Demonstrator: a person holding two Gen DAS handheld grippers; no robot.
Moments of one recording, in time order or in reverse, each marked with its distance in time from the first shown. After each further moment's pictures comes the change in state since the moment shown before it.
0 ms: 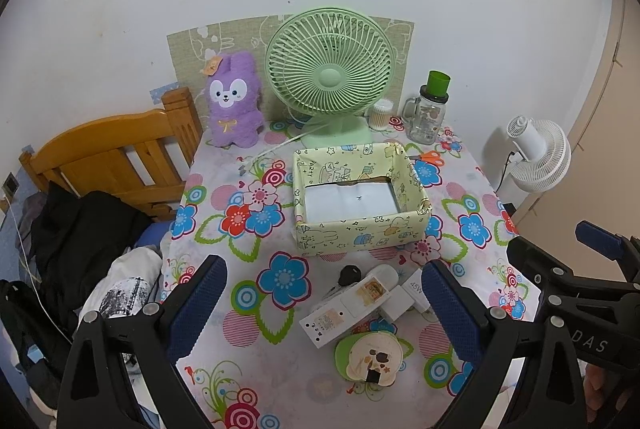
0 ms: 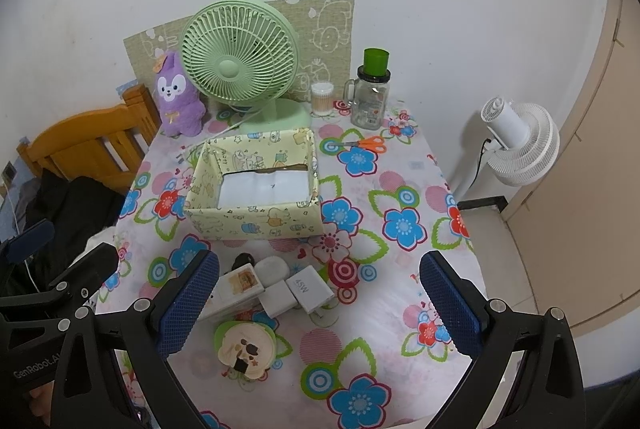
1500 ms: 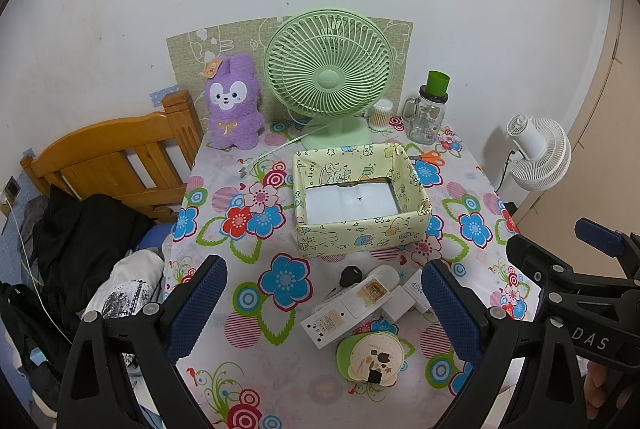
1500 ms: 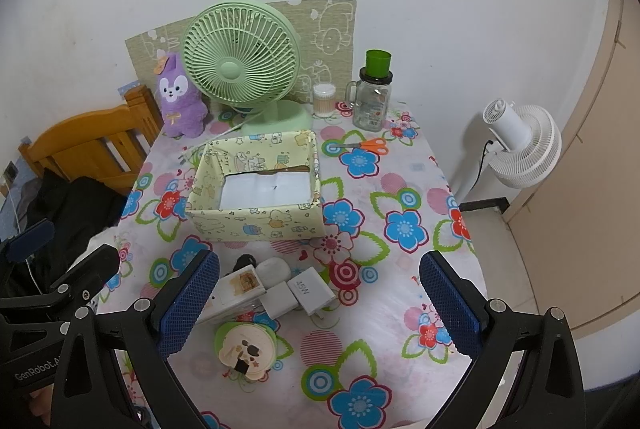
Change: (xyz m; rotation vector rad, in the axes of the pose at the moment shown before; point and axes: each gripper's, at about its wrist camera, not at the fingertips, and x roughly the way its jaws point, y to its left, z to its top) left arm 0.003 0.000 0.002 0.011 0.002 -0.003; right arm -0.002 0.003 0.004 0.003 0.004 0.000
